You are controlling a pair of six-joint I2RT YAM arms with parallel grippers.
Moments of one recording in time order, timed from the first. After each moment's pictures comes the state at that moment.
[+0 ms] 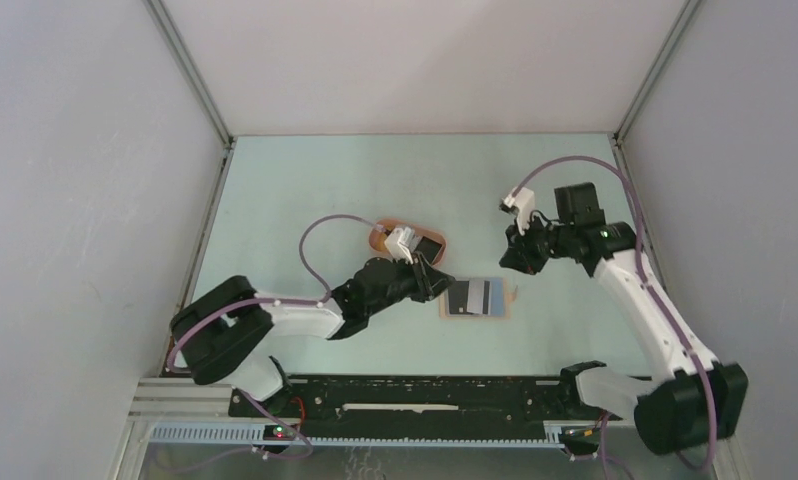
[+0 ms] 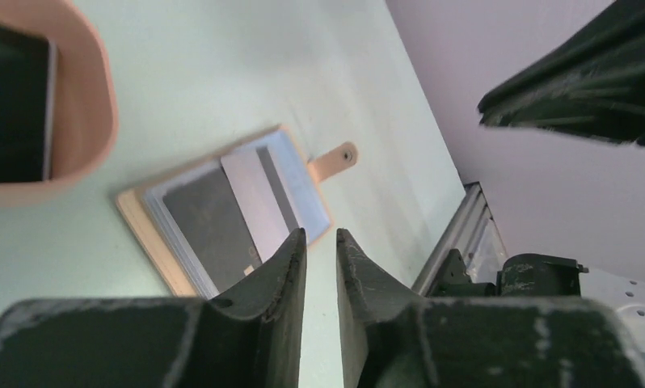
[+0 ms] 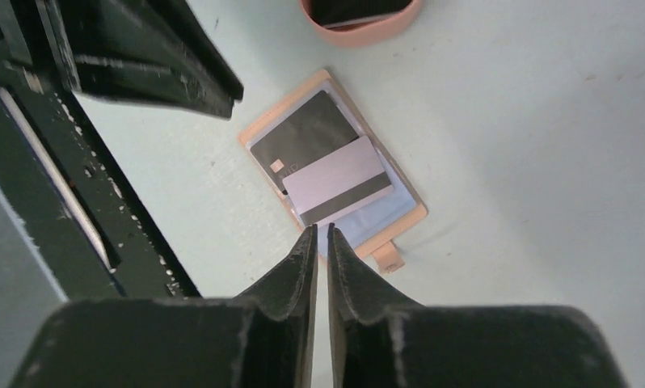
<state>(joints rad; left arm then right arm) -0.94 1.55 0.54 0.77 0.02 -0.89 0.22 1.21 1.07 -0.83 -0.62 -0.45</state>
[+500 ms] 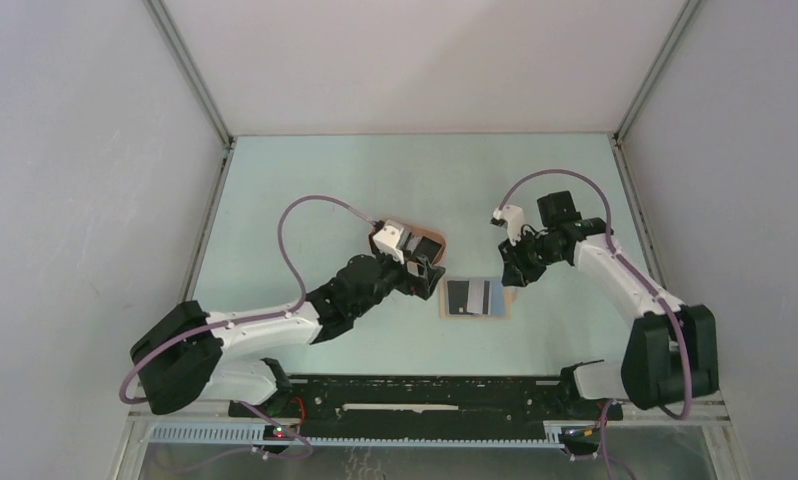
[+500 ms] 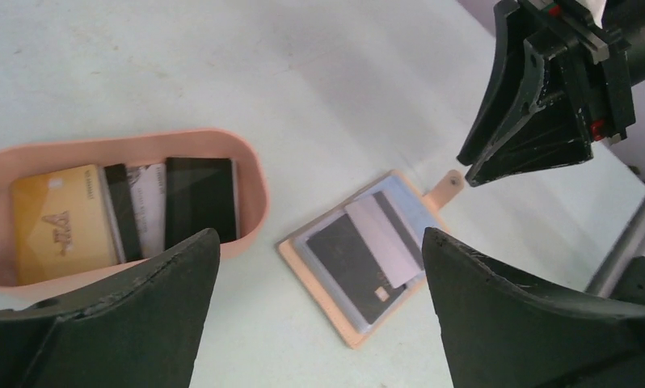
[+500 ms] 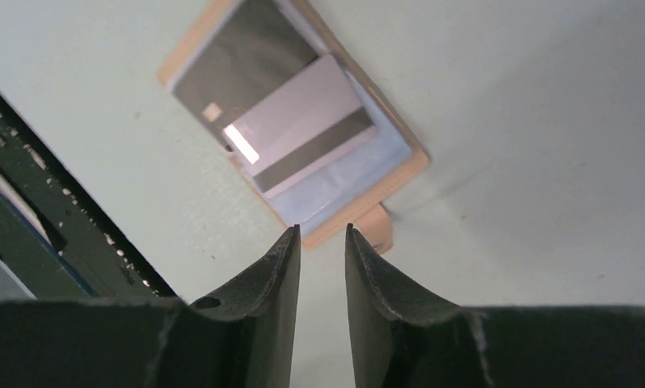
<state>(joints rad) -0.96 1.27 0.54 0.55 -0.20 -0.35 0.20 1.29 0.91 -0.75 -0.55 -0.51</state>
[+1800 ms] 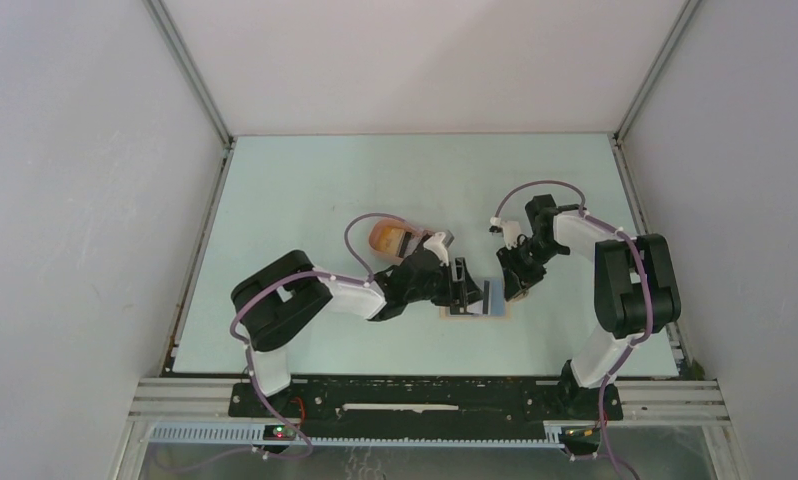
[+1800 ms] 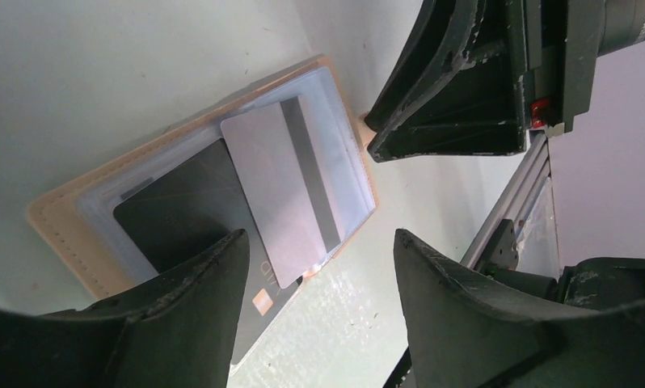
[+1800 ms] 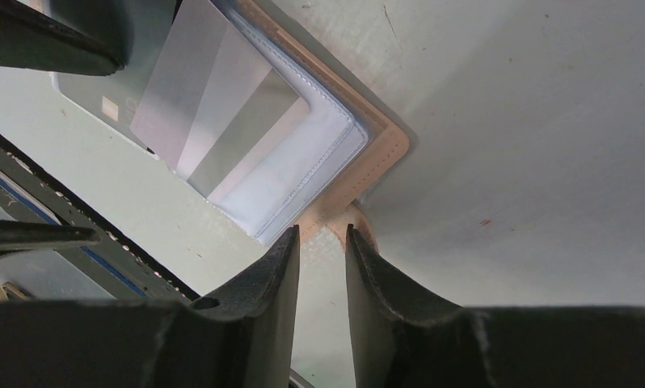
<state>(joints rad) -0.97 1.83 0.82 0.52 0.12 -0.87 0.14 1.72 1.02 -0.84 -0.47 -0.40</state>
